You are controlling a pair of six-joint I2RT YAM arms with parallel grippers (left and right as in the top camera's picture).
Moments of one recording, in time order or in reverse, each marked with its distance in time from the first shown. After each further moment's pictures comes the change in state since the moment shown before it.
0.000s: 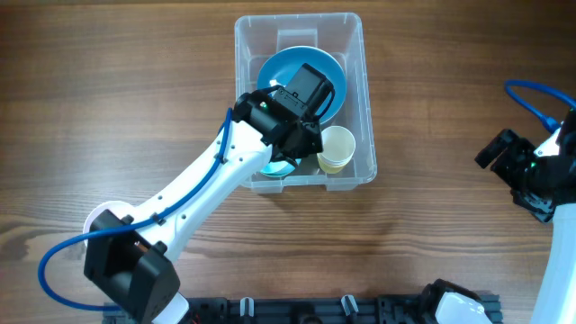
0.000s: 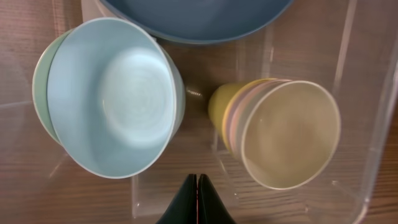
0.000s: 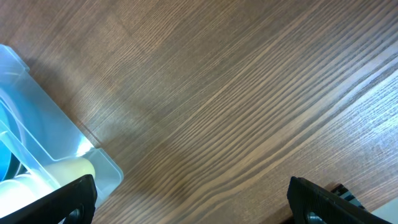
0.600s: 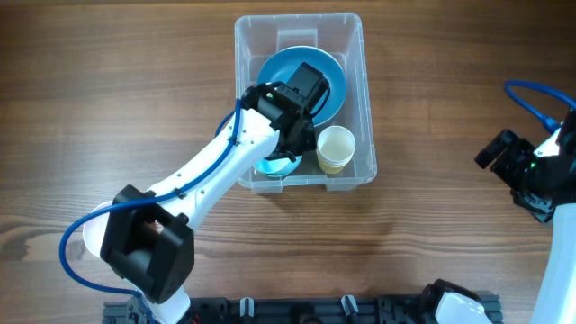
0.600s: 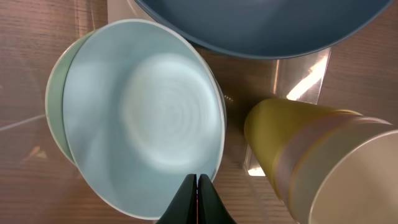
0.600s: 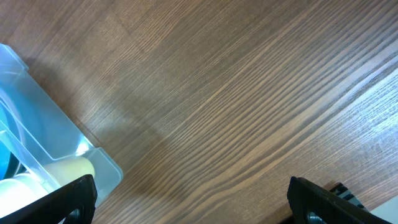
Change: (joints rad) left arm 0.040 0.103 0.000 -0.005 -0.027 0.000; right arm 0.000 0.000 0.000 -0.004 0.000 0.000
